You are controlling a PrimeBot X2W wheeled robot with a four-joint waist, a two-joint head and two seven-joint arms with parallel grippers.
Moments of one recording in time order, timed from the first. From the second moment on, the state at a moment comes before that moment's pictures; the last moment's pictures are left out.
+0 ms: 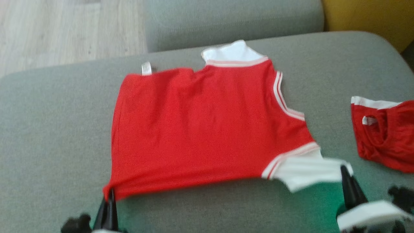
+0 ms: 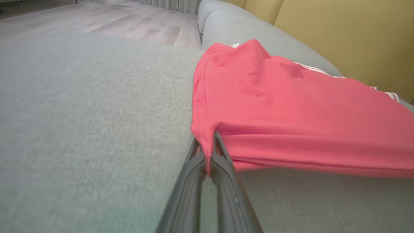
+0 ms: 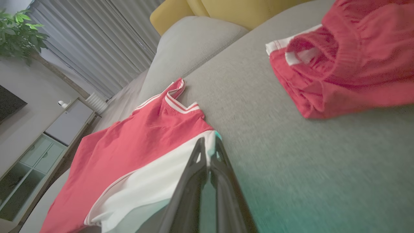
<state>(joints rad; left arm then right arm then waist) 0.00 0.04 -0.03 0.52 -0.28 -0.10 -0.26 0.05 -0.20 0.12 0.35 0.77 0.13 -0.14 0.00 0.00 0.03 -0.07</state>
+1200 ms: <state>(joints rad) -0.40 0.04 -0.19 0.70 -0.27 -0.03 -0.26 -0.41 -0.10 -0.04 0.57 0.51 0.13 -0.07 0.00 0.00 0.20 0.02</state>
